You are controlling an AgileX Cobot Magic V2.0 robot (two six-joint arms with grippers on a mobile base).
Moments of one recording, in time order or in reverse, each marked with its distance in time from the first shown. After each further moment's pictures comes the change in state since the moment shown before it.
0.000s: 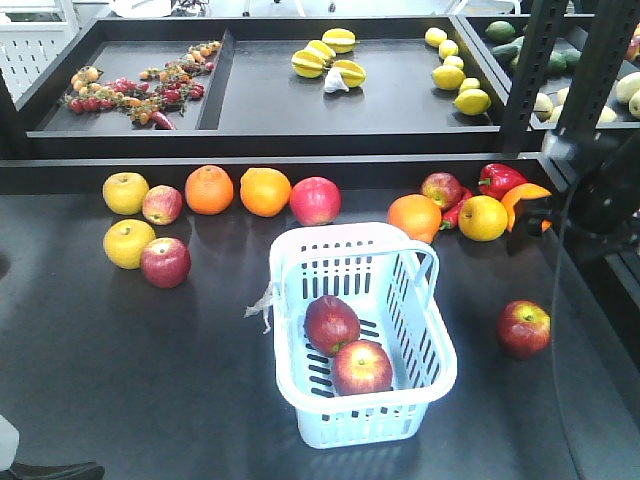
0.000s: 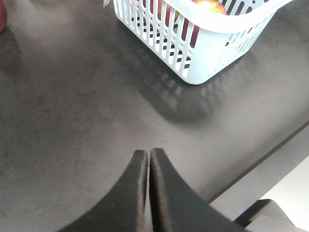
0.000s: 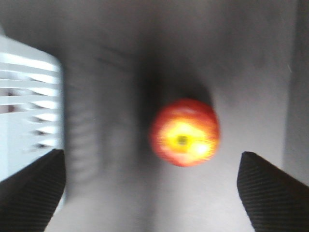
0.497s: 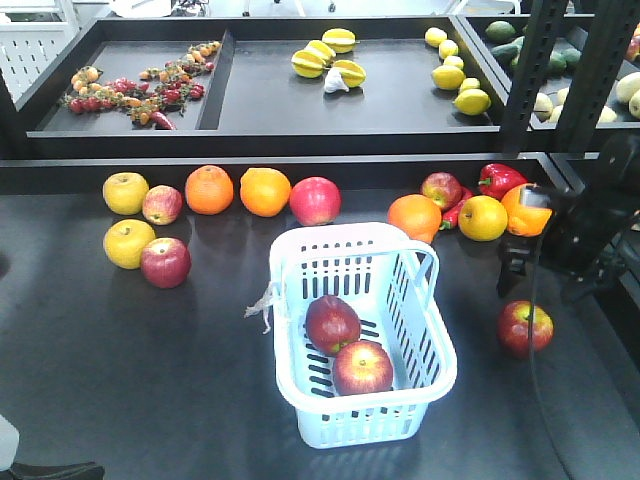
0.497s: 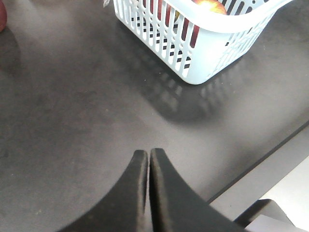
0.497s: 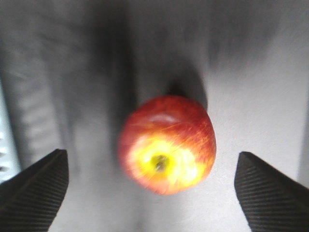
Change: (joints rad) left arm 0.000 0.000 0.000 0.000 0.000 0.000; right arm 0.000 0.218 -0.077 -0.033 0.024 0.032
